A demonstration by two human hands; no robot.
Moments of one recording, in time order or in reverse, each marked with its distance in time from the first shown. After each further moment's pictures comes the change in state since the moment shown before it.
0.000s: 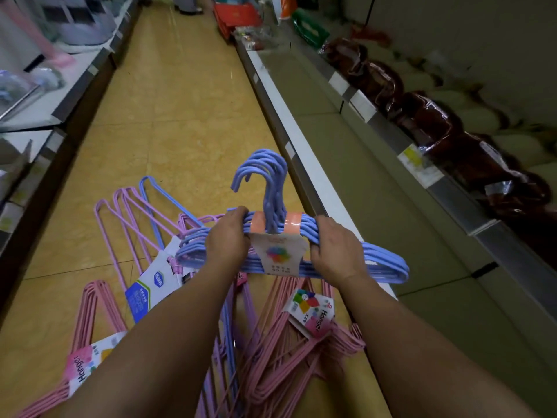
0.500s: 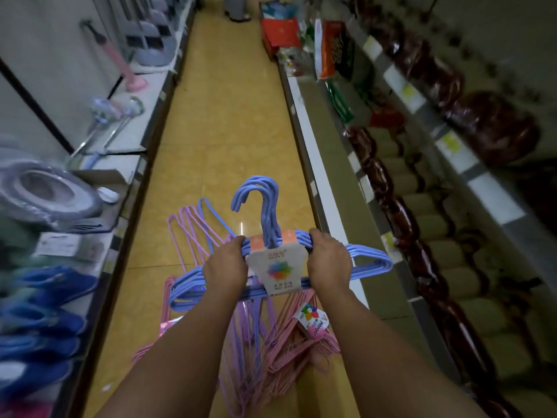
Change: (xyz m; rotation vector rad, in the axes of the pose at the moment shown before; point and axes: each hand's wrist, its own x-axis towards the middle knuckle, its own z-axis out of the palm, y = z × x) left_hand -0.044 0.083 -0.276 0.177 -0.073 -0.307; right_hand 0.001 -0.149 -0.252 -0.002 -0.047 0.039
